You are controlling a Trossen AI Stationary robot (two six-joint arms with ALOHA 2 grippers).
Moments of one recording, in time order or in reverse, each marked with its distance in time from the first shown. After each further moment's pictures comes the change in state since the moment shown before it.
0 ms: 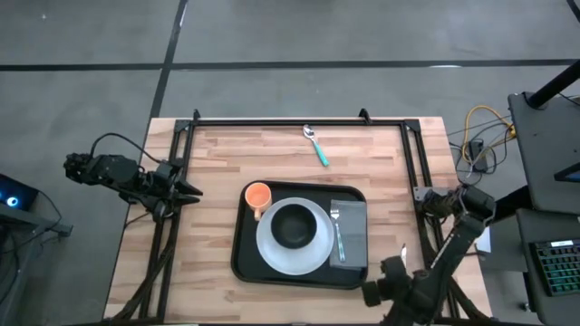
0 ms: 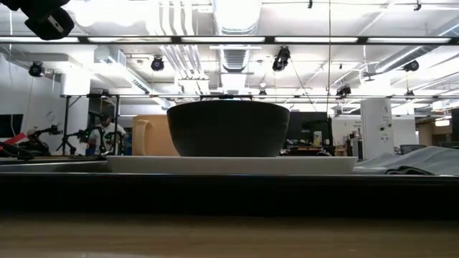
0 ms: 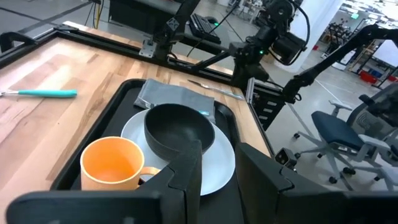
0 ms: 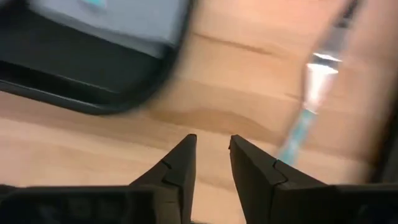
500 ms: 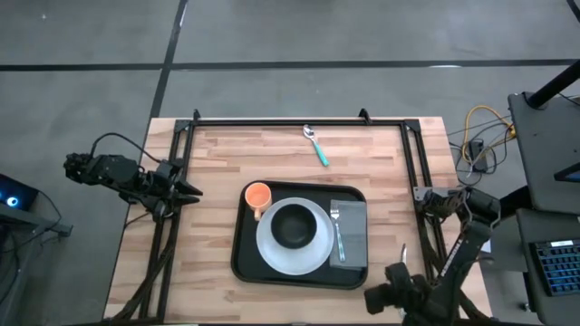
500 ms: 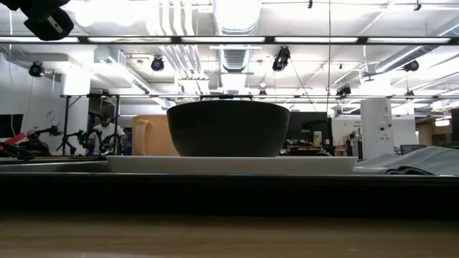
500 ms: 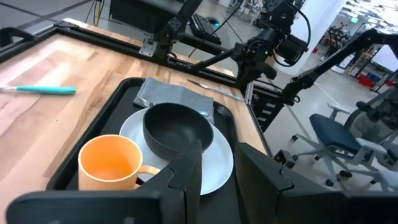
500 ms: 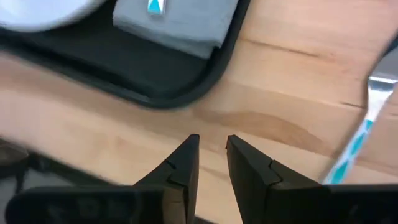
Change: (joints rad) left arm 0.000 0.000 0.000 0.000 0.000 -0.024; right arm 0.112 0.004 -0.008 0.074 0.245 0.088
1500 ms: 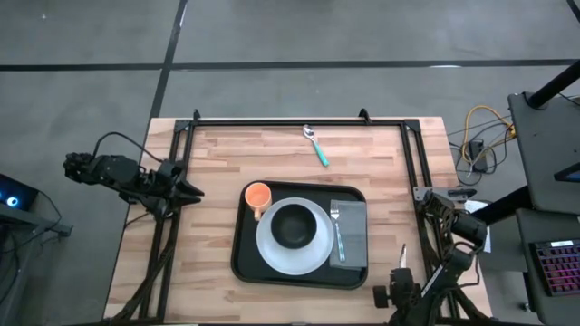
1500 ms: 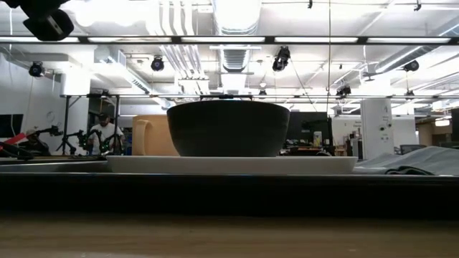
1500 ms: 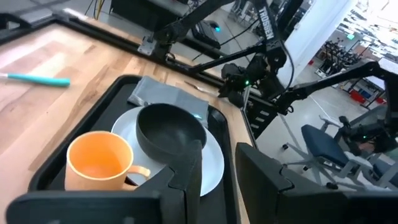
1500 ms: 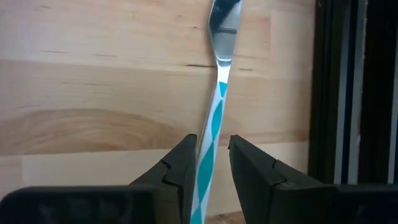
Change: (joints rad) left arm 0.000 0.020 -0.002 0.029 0.000 -0.083; right arm -0.009 0.230 -0.017 -0.107 -0.496 0.084
